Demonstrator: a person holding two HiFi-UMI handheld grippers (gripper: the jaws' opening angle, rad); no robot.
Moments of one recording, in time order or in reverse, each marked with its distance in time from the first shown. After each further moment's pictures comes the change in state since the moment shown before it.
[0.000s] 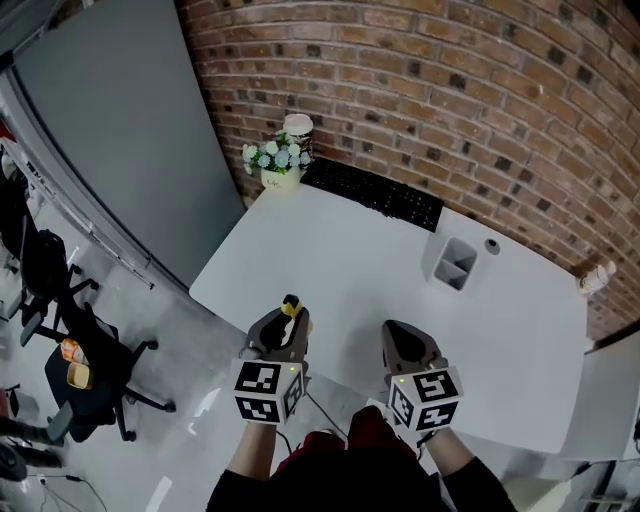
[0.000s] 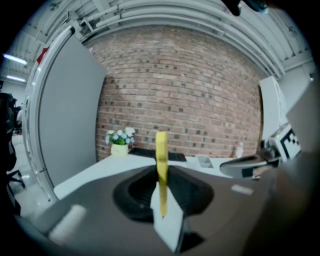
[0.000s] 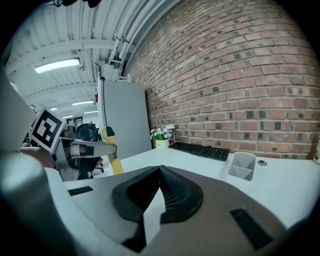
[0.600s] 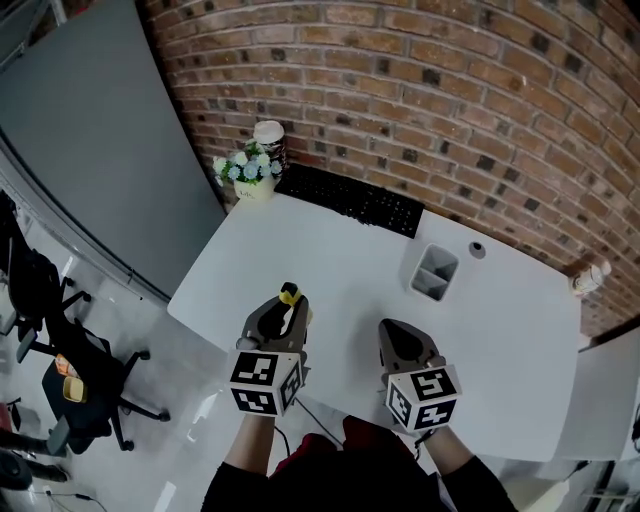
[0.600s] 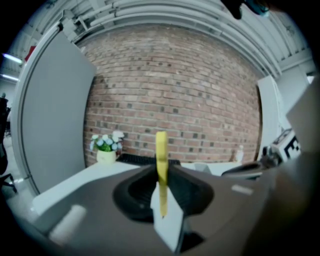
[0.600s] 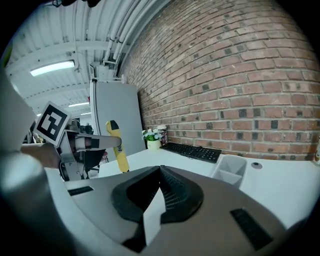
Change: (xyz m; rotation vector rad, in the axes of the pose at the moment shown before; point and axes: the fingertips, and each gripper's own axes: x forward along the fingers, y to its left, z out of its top) left arm 0.066 -0.037 0.034 0.021 -0.029 -0.041; right arm 0.006 -0.064 0.008 0.027 0.005 -0.018
